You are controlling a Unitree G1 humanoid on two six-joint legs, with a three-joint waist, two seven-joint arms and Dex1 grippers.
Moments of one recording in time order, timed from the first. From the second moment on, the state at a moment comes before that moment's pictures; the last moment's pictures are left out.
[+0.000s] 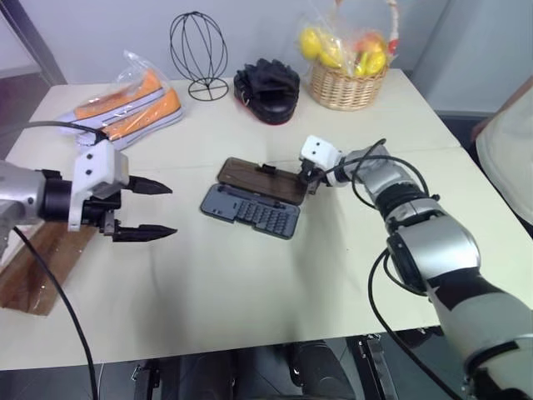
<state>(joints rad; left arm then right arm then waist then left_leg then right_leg) -0.36 1.17 0.18 -0.25 -0.57 0.56 -1.31 -1.25 -0.35 0.24 1.32 -0.27 -0.12 0.97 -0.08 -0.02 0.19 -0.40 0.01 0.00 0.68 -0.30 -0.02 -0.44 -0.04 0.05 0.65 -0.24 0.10</state>
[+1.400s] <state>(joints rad) 0.06 1.25 0.45 -0.47 -0.66 0.64 -1.46 -0.94 -0.40 0.25 0.44 -0.03 0.25 1.35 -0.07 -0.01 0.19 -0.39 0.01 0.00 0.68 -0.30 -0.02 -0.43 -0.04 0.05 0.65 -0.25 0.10</state>
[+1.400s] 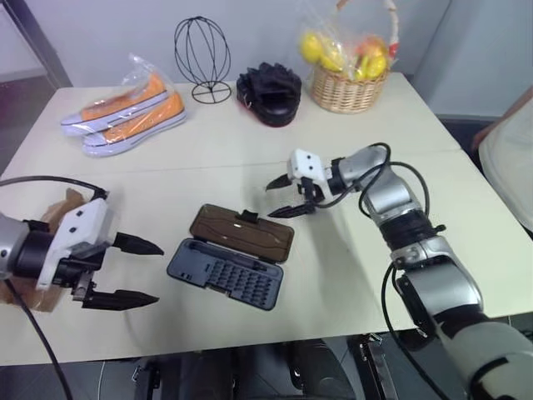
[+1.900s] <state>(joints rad) -0.05 1.25 0.38 -0.41 -0.66 0.62 -1.43 -0.76 -0.40 0.36 0.31 -0.08 0.43 1.15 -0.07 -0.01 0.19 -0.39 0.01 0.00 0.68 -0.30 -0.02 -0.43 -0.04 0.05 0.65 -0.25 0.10</state>
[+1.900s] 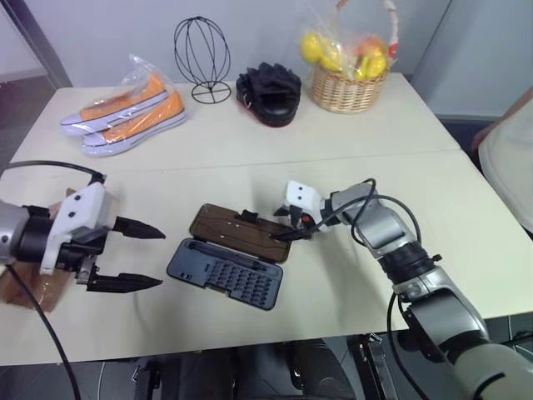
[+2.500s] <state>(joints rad) -0.04 1.25 0.37 -0.40 -0.65 0.61 -1.44 -0.79 -0.47 0.42 0.46 -0.11 -0.07 1.21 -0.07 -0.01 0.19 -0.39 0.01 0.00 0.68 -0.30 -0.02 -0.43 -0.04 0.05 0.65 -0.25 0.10</state>
